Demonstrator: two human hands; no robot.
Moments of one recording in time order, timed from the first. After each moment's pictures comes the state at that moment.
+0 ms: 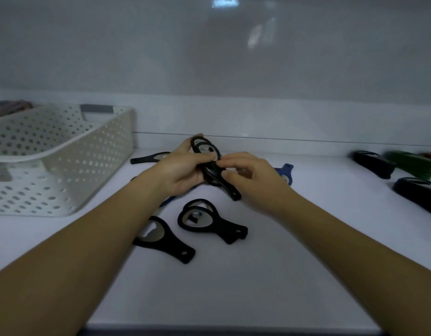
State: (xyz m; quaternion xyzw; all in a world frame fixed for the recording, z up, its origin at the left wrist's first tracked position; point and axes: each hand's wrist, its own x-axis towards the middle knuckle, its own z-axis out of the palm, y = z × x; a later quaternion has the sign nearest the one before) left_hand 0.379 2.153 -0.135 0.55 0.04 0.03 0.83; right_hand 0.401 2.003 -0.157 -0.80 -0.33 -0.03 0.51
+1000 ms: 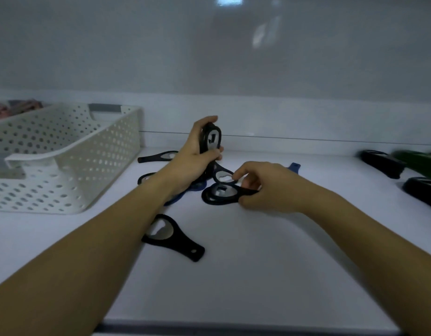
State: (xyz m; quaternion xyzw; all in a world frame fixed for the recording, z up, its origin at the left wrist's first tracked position) left_hand 0.376 2.162 -0.142 0.77 -0.06 0.15 0.62; right_hand 0.388 1.985 -0.131 -0.91 -0.33 0.07 0.25
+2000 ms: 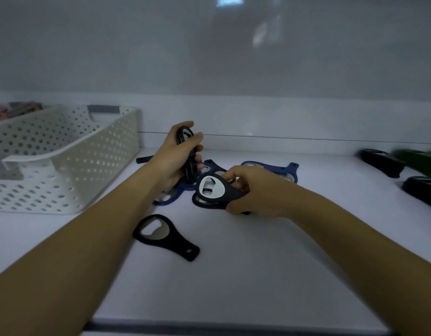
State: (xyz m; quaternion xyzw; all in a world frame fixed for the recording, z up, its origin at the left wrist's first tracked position) left_hand 0.380 2.171 -0.133 0.63 0.07 0.14 0.76; right_hand 0.381 1.995 -0.134 -0.86 -0.34 0.16 0.34
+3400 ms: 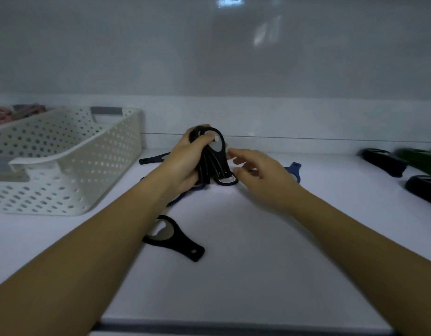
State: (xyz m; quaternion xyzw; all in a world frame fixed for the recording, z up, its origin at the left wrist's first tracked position) left_hand 0.375 2.151 -0.129 0.59 0.07 0.11 0.80; right_hand 0.398 1.998 -0.149 -0.84 -0.36 -0.05 0.41
